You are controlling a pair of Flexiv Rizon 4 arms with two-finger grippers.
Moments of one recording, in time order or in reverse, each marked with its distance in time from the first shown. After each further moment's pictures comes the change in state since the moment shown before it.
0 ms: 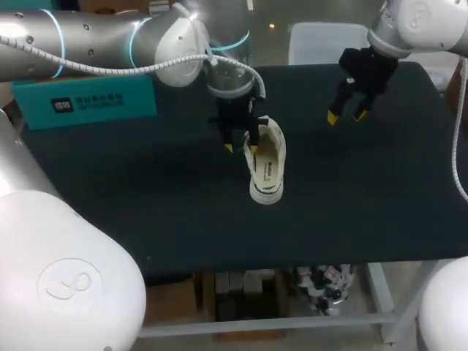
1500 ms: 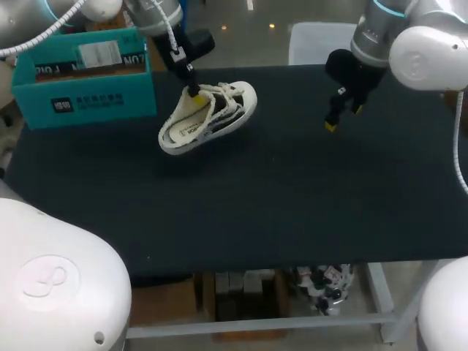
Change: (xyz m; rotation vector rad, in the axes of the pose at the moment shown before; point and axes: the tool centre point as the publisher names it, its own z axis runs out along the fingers) left arm -0.106 -0.043 -0.123 0.055 0.208 1.016; right arm 0.032 -0.011 -0.018 -0.043 -0.270 -0.250
